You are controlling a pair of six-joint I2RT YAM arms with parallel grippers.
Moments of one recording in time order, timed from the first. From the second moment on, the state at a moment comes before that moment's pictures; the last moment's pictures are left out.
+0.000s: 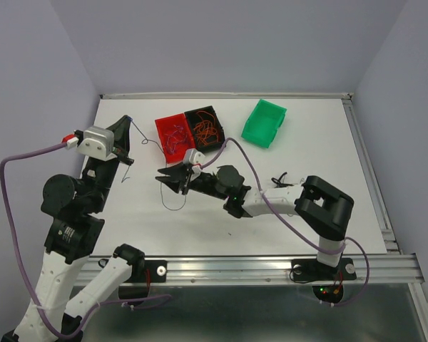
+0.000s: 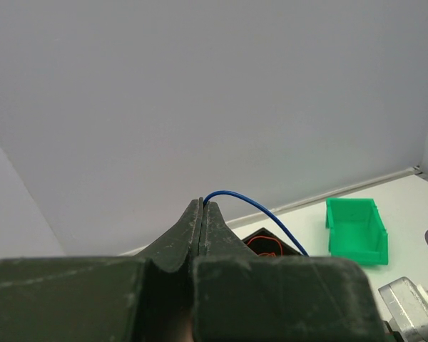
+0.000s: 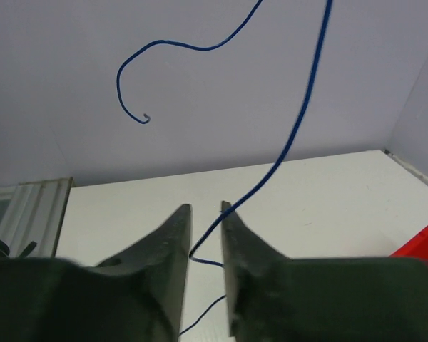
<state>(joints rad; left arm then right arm) -0.44 0.62 1.09 -0.11 -0.10 0.19 1.08 1.85 1.06 1.09 -0.21 0.01</state>
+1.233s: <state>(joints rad) -0.44 0.94 0.79 0.17 0.43 0.16 1.08 1.37 0.80 1.05 0.24 -0.06</state>
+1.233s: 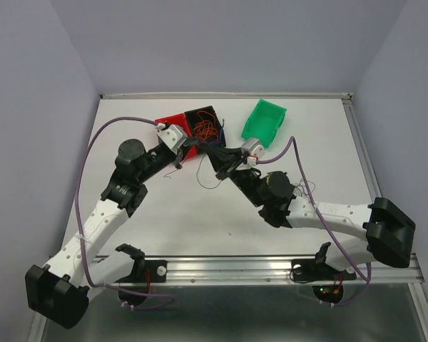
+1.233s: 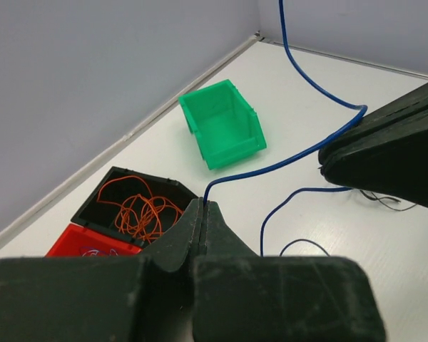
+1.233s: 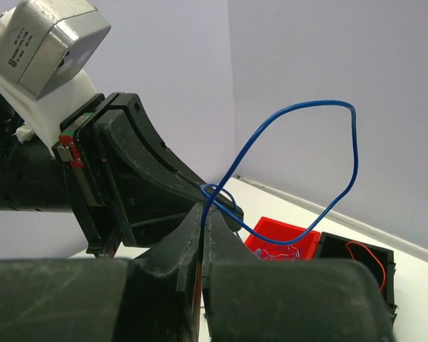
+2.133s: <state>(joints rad) -0.38 1.02 0.92 -0.05 0.47 0.10 0.94 1.58 0.80 1.02 -0.04 -0.07</state>
